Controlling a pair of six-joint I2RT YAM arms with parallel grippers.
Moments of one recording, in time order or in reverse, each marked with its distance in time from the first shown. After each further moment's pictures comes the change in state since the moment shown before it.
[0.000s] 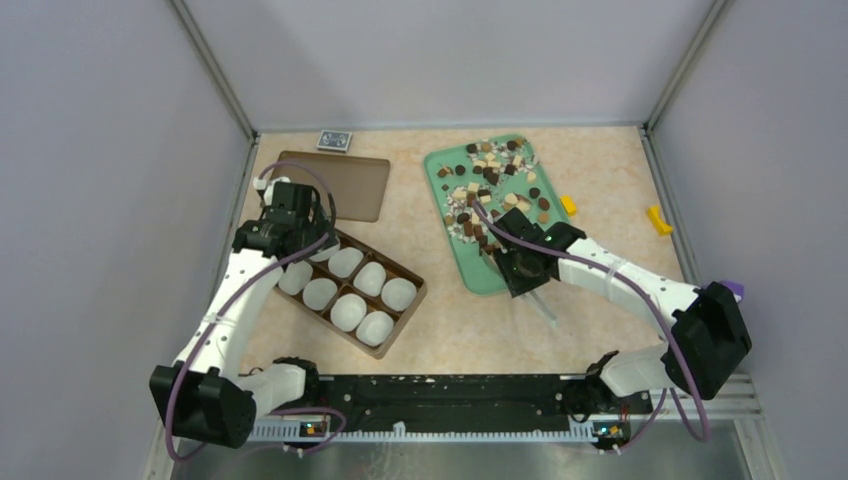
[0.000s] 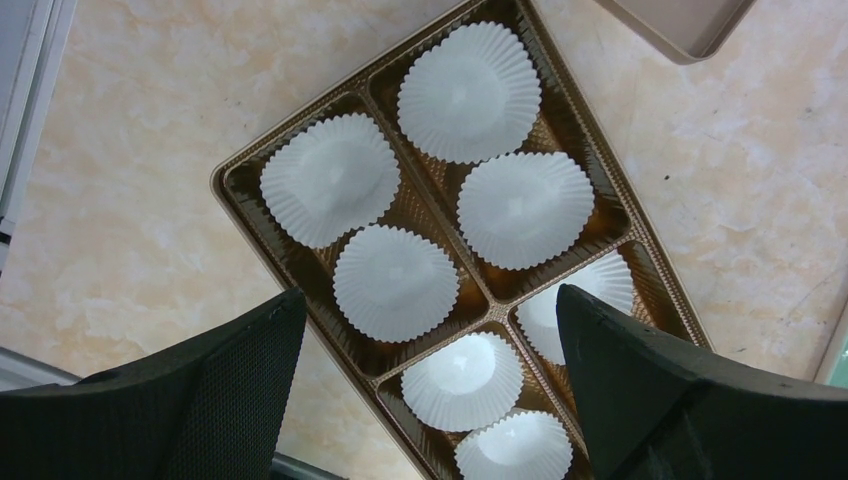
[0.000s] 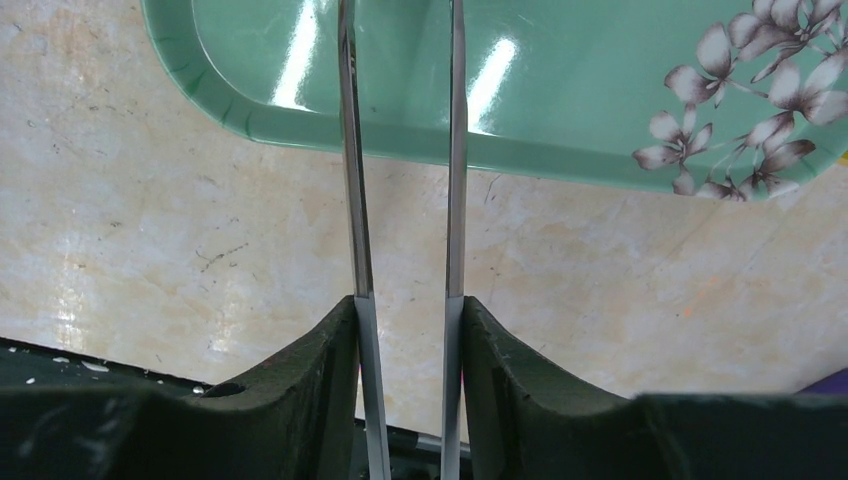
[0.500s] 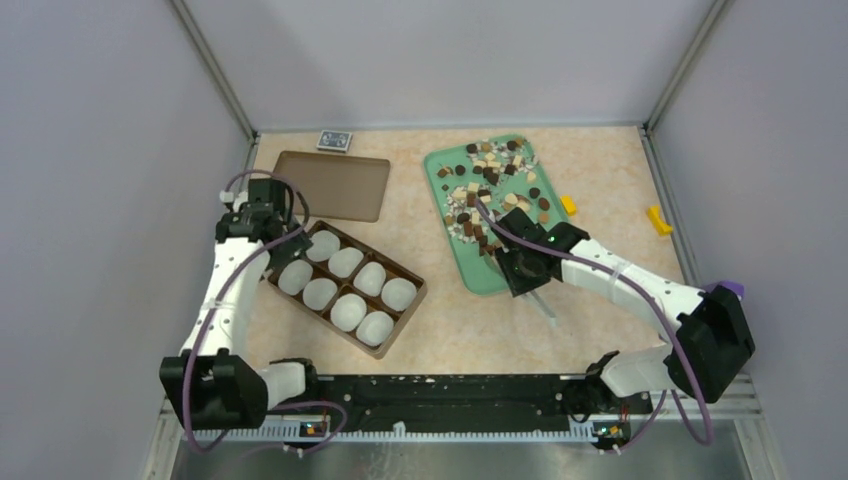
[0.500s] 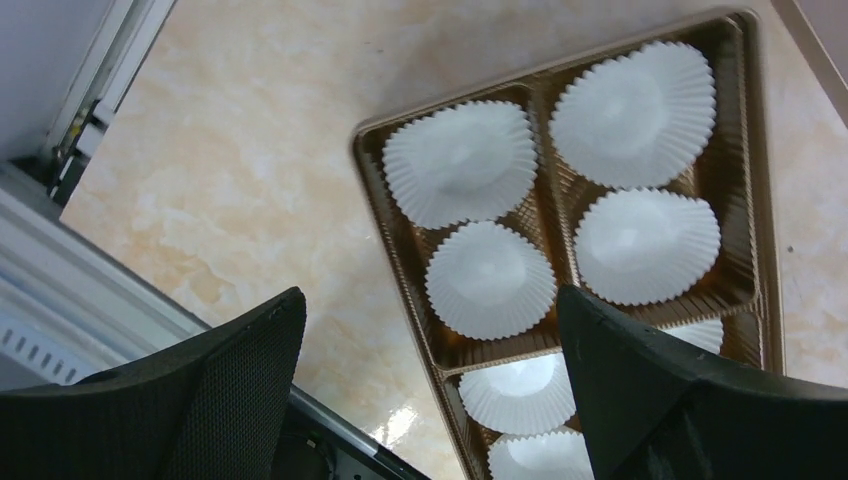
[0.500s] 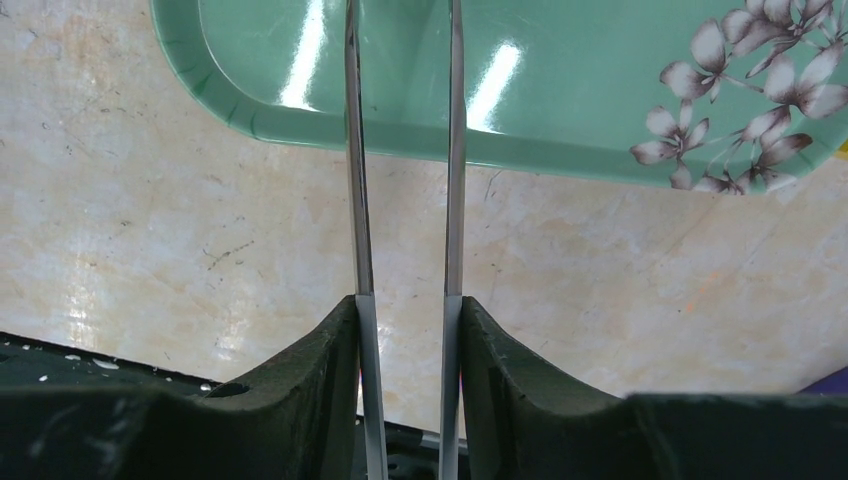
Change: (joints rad) left arm 0.177 0.072 0.043 -0.145 -0.020 -0.059; right arm 0.000 -0.018 0.002 -0.007 0.002 0.011
